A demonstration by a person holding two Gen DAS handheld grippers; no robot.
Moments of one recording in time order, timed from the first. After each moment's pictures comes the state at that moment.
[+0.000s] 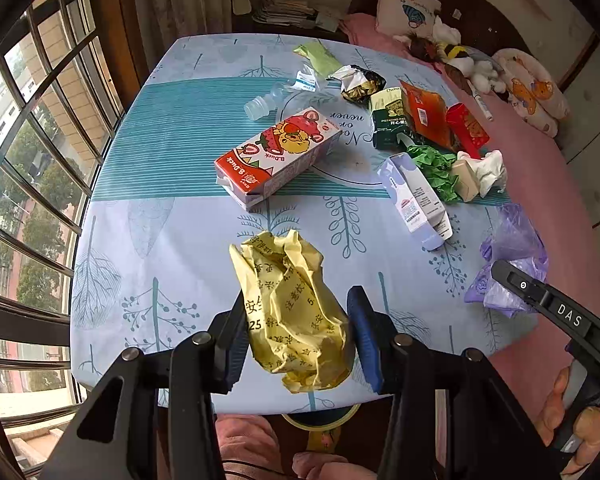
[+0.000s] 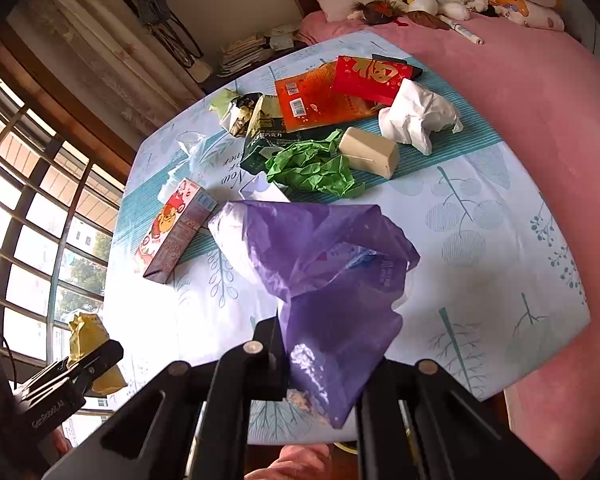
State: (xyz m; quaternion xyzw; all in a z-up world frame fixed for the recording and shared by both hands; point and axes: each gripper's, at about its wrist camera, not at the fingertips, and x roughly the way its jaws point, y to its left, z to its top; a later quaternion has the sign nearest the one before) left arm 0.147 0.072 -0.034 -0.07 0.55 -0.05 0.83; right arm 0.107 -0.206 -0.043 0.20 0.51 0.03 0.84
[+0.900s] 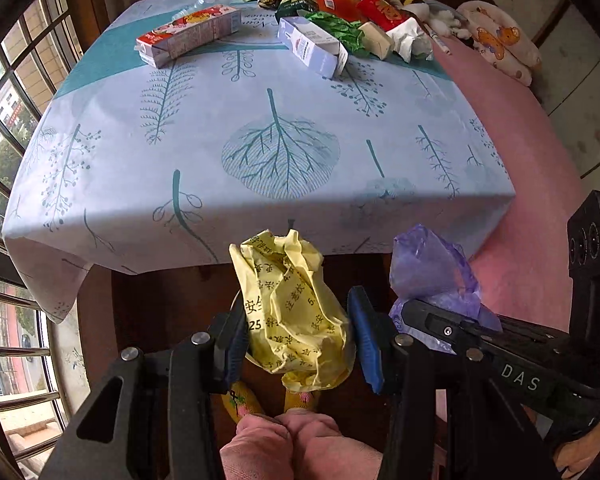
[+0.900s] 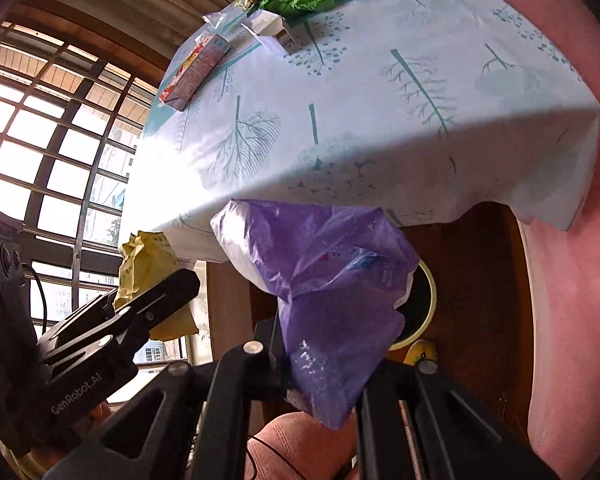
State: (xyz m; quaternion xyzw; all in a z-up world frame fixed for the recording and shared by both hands) left arm -0.018 -0.033 -0.112 -0.04 0.58 -0.10 0.81; right arm -0.052 -0.232 -0.132 0.23 0.60 0.15 0.75
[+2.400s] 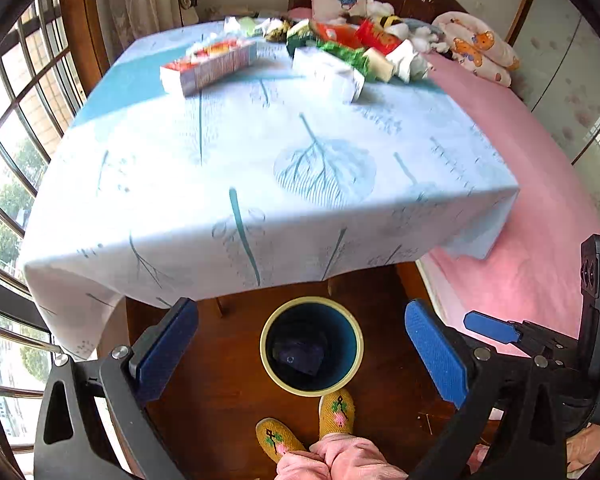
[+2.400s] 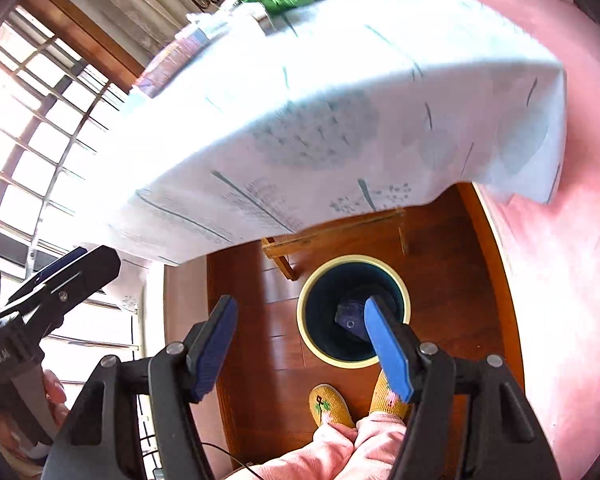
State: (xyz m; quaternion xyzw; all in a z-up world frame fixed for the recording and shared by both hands) left arm -0.038 0.018 -0.090 0.00 0.50 -0.12 0.85; right arm -0.102 -0.208 -0.144 0.18 0.55 0.08 0.81
